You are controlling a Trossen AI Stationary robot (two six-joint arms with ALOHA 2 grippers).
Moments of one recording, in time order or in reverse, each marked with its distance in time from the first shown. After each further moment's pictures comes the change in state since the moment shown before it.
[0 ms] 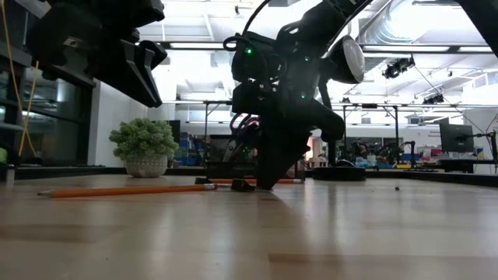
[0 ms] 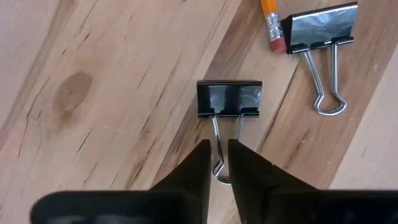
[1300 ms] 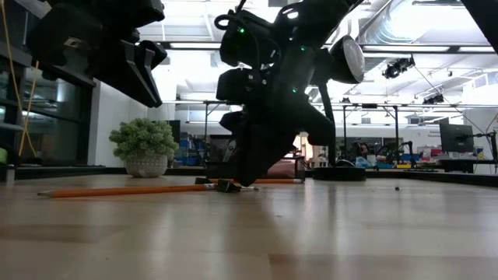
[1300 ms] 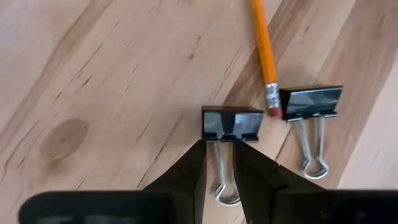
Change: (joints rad) left arm 0.000 0.000 0.000 -0.001 -0.003 0.000; right arm 0.074 0.011 0.042 0.093 0.109 -0.031
